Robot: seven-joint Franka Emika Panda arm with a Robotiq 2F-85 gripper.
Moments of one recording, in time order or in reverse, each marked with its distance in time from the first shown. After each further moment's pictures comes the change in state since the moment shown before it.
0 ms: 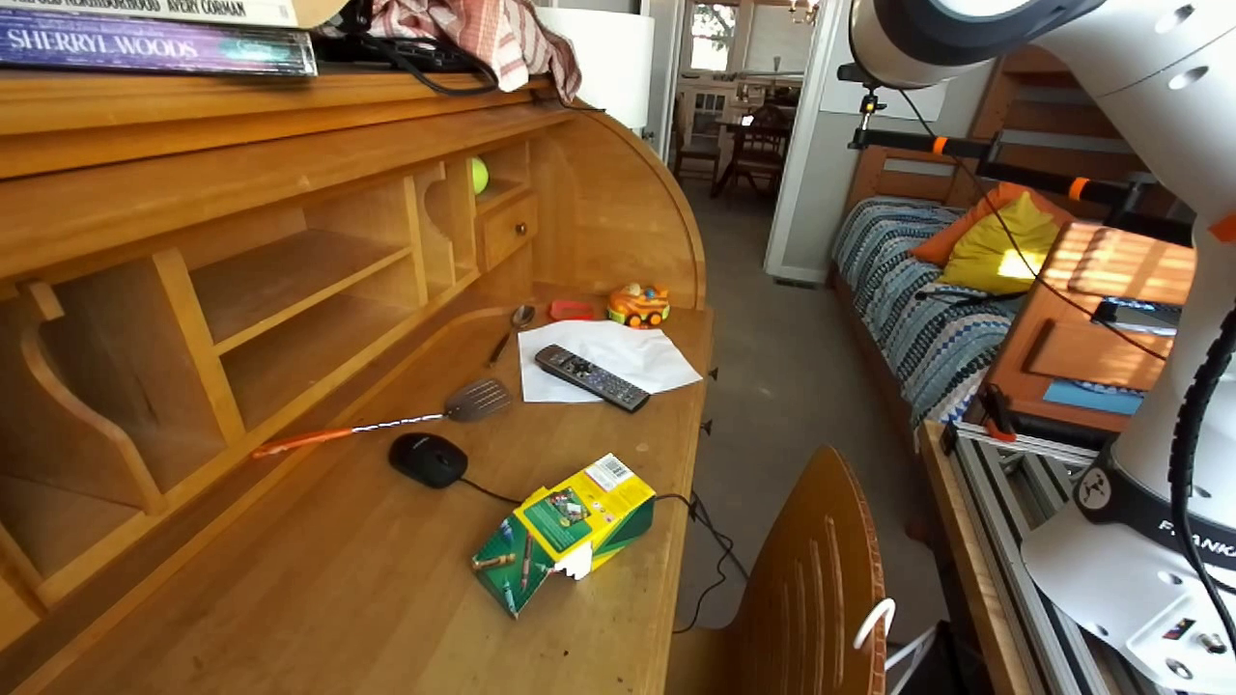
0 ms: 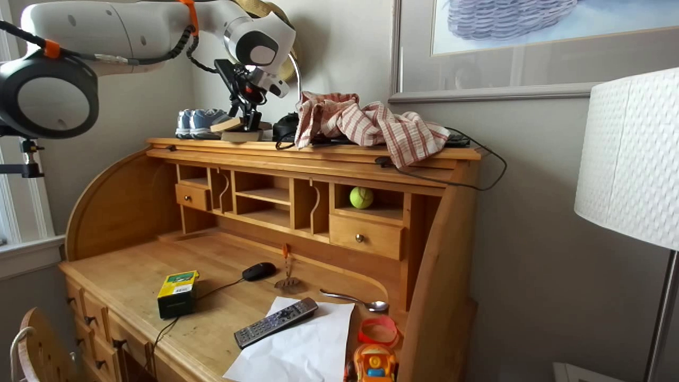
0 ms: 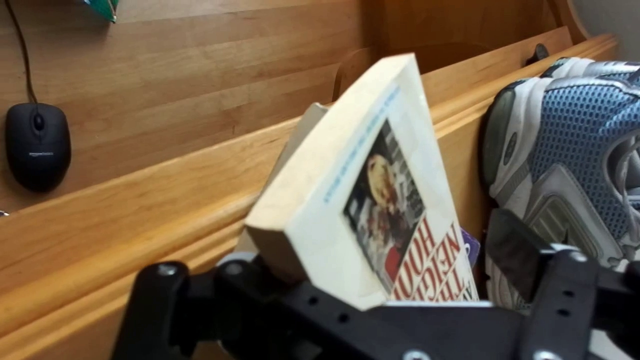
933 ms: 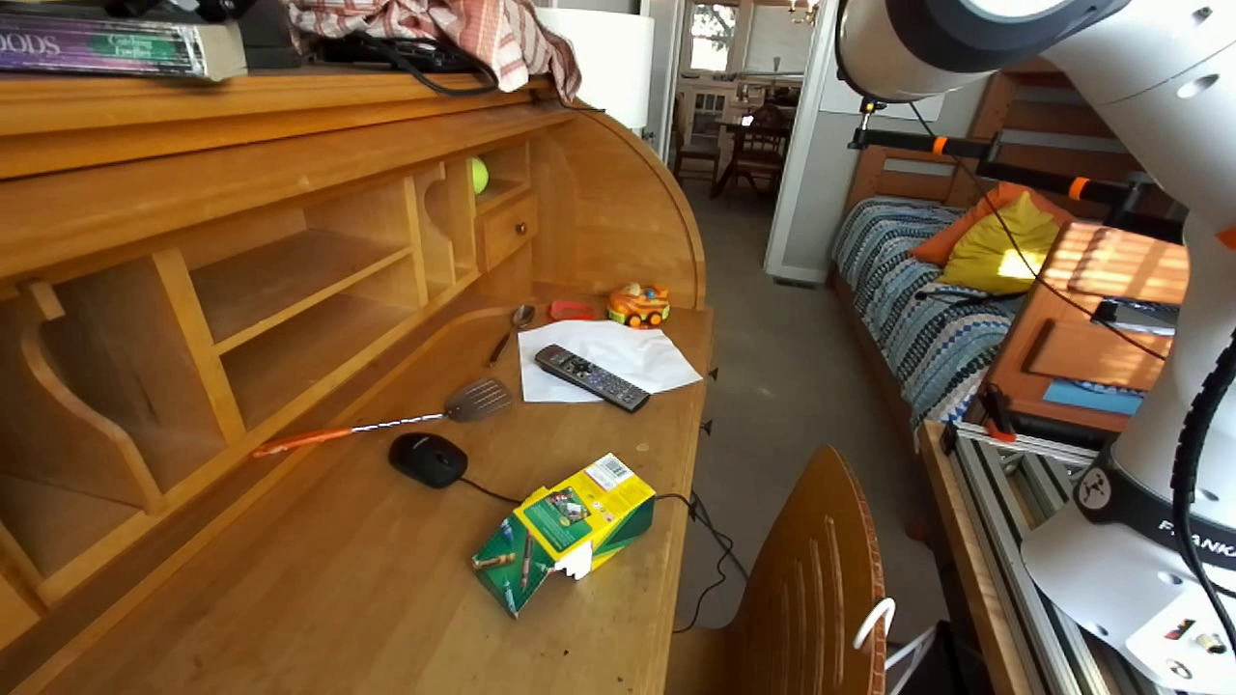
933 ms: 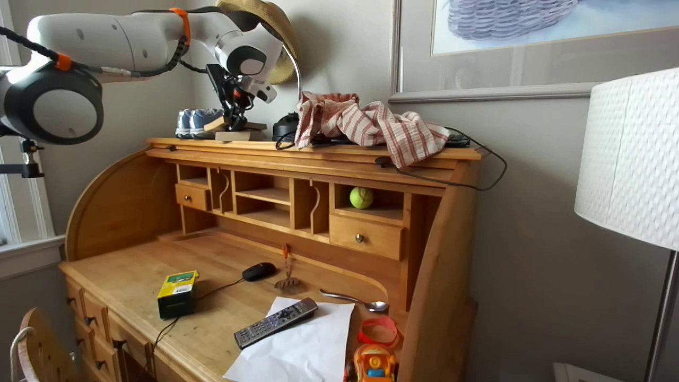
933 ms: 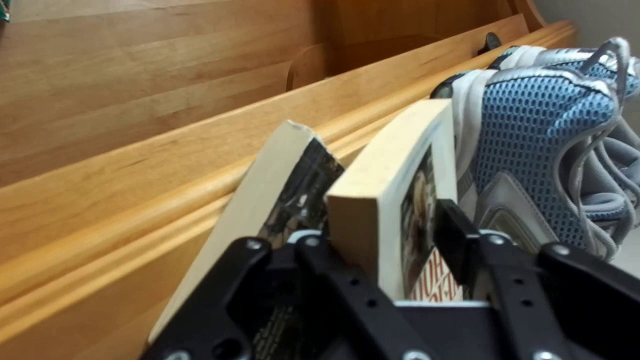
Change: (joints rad) arm 0.073 0.025 0.058 -0.001 -0.001 0.104 0.091
